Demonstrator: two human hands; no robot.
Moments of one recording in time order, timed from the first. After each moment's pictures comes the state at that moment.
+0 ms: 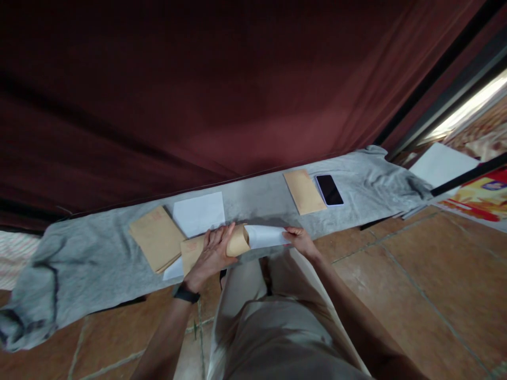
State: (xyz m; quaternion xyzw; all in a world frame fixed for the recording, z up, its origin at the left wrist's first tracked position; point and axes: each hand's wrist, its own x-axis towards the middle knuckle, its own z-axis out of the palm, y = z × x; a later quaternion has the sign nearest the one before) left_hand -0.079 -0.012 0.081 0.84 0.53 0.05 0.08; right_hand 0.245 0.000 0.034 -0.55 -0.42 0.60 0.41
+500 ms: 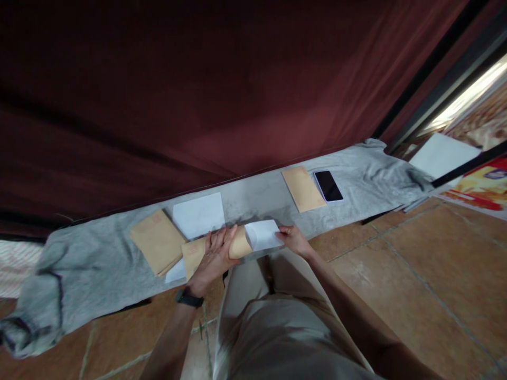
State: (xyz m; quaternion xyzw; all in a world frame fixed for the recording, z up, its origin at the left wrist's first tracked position) left_hand -0.070 -0.017 0.083 0.85 0.52 0.04 0.06; right_hand 0.232 0.003 0.041 -0.53 -0.56 0.55 0.32
